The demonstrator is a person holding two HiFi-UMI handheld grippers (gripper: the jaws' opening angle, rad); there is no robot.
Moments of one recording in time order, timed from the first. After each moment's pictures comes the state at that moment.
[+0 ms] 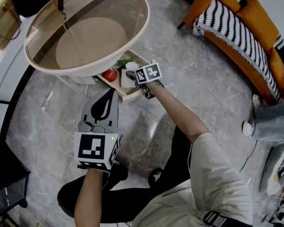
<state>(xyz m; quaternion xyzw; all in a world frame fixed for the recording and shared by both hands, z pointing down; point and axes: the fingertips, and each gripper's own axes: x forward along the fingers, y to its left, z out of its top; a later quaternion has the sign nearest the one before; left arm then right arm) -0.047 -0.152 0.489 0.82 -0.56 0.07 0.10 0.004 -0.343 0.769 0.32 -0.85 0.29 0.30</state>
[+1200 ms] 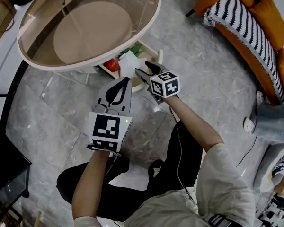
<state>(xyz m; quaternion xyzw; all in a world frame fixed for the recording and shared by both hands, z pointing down) -0.022 -0.213 0.545 0.84 -0.52 0.10 0.14 0.026 -0.315 0.726 0.32 -0.90 0.21 0.21</state>
